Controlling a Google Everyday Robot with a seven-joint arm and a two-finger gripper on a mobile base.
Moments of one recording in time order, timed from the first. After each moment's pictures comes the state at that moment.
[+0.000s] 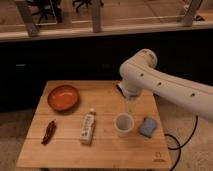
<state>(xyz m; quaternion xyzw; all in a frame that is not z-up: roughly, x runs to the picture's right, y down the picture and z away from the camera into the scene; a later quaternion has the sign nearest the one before) 0.111 0.053 0.696 -0.24 -0.02 -0.02 0.97</state>
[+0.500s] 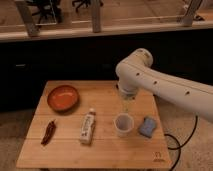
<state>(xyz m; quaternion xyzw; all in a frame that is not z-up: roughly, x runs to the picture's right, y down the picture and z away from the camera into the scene) 0.095 0.053 0.696 -0.24 -0.02 -0.03 0.97</state>
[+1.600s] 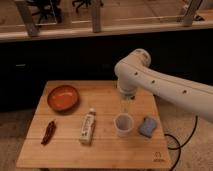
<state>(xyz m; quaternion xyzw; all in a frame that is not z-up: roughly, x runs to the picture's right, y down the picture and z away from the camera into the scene) 0.087 0.053 0.705 -0.25 -0.03 -0.03 0.97</state>
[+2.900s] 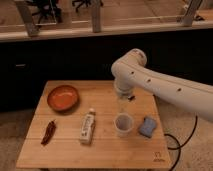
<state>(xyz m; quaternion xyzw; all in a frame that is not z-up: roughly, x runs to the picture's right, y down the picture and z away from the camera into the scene) 0.073 0.056 0.711 -0.26 -0.04 -0.03 0.97</state>
